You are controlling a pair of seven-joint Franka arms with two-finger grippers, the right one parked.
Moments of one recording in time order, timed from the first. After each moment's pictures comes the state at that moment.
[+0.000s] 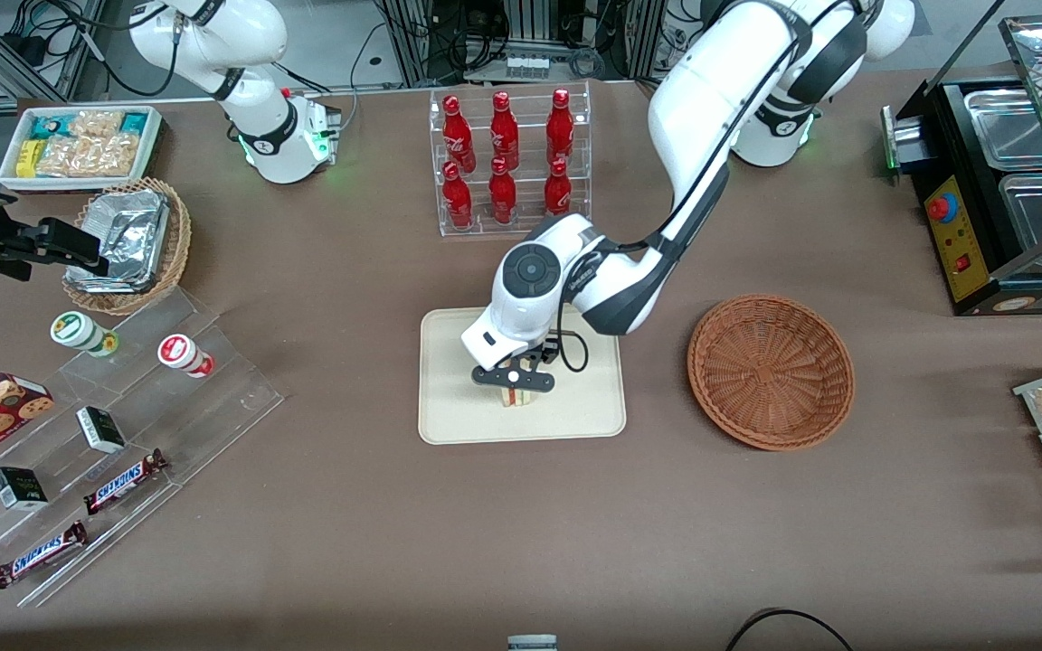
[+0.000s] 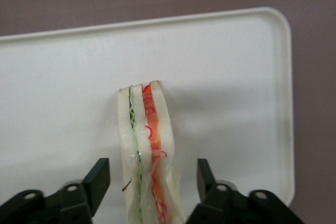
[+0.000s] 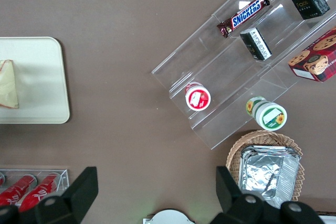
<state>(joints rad) -0.62 0.77 -0.22 -1.34 0.07 2.19 -0.72</state>
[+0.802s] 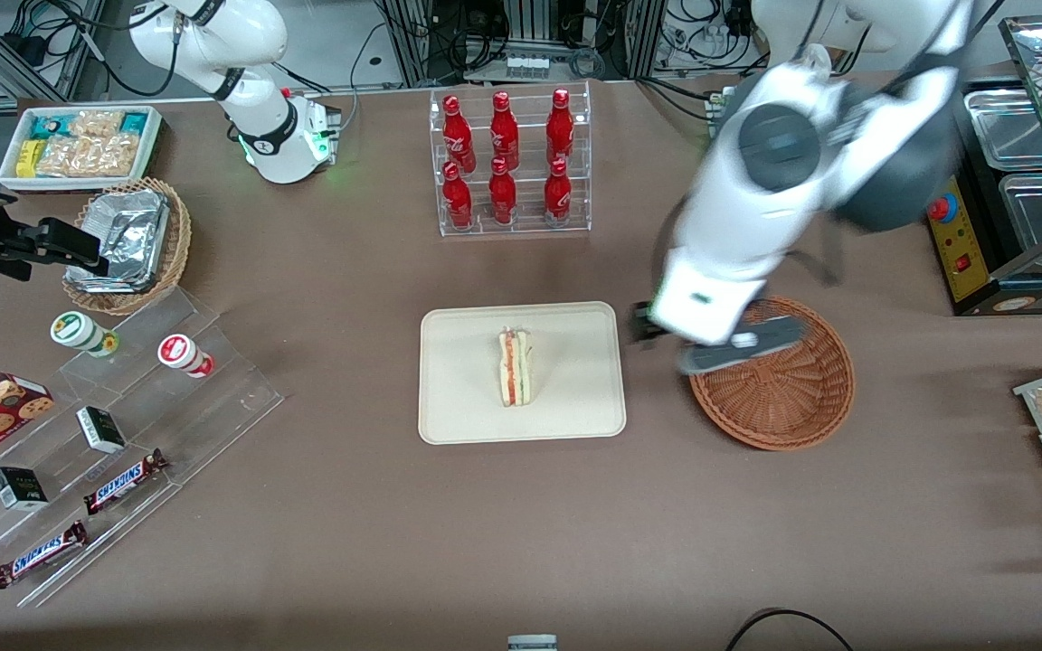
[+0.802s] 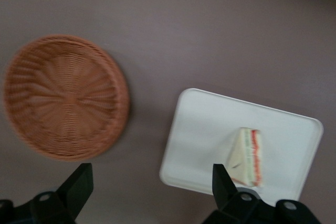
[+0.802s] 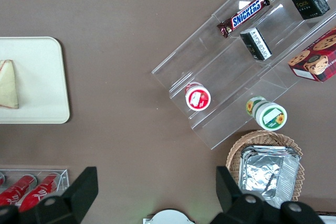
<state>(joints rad) -0.30 0.30 -0.19 -1.36 0.08 1.66 -0.77</state>
